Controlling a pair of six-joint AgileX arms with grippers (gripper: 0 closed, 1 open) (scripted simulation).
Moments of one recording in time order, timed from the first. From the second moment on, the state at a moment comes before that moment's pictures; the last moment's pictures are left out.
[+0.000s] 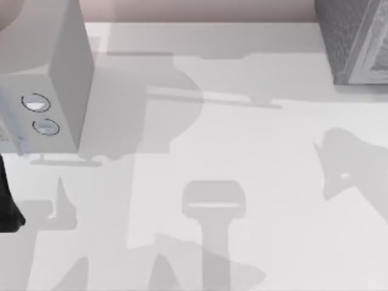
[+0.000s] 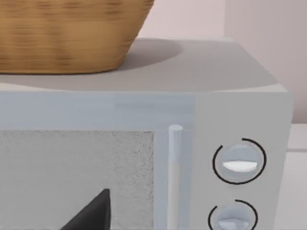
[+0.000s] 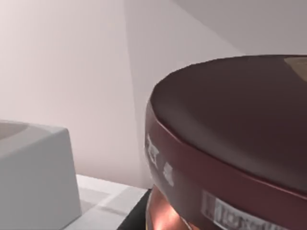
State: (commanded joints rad) left arm 0.00 0.00 0.00 0.00 0.00 0.00; right arm 0.03 0.62 0.33 0.43 -0.48 0.16
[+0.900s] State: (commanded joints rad) left arm 0.00 0.00 0.00 0.00 0.00 0.00; right arm 0.00 0.00 0.00 0.00 0.00 0.00
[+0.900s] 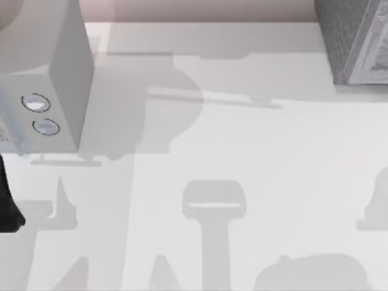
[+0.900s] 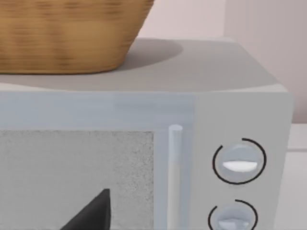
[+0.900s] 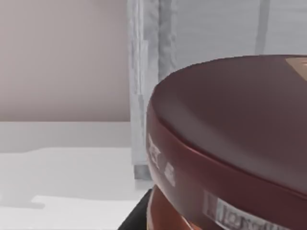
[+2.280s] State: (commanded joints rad) left arm 0.00 0.00 0.00 0.00 0.00 0.00; right arm 0.13 0.98 1.28 -0.40 0.14 0.03
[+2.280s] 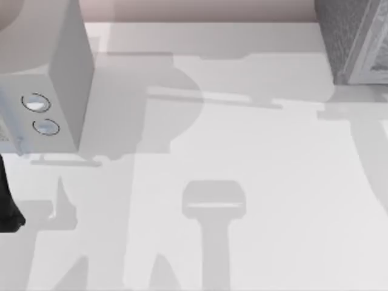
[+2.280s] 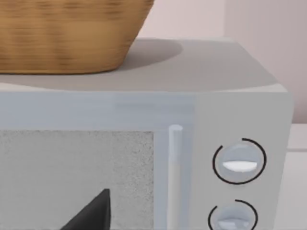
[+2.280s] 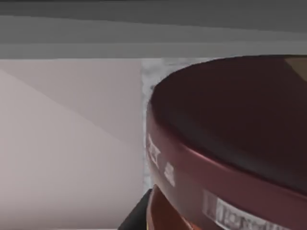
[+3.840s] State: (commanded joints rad) left arm 0.00 0.00 0.00 0.00 0.00 0.00; right arm 0.16 1.55 2.03 -0.50 0.17 0.02
